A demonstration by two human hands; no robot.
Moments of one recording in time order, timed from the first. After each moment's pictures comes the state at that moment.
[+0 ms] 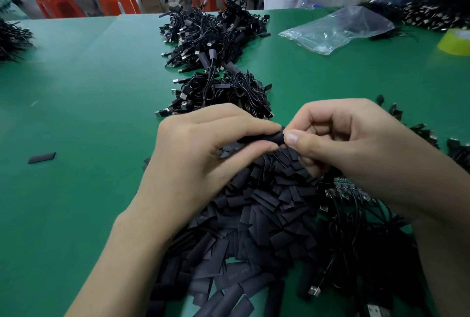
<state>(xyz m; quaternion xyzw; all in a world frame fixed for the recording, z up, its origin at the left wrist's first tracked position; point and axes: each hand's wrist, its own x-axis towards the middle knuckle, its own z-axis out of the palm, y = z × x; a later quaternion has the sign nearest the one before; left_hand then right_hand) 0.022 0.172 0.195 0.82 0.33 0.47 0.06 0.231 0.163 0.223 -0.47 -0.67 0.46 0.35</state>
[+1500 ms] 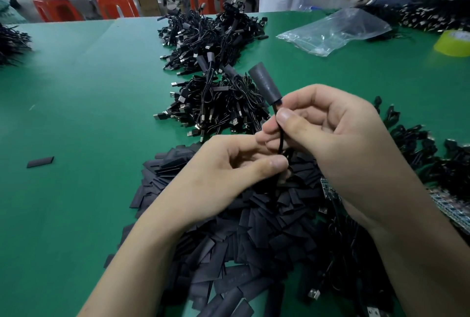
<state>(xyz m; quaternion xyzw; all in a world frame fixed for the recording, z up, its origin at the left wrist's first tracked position) 0.032 0.183 0.163 0.67 0.36 0.35 0.55 0.206 0.165 0.206 -0.45 -0.54 0.46 0.54</state>
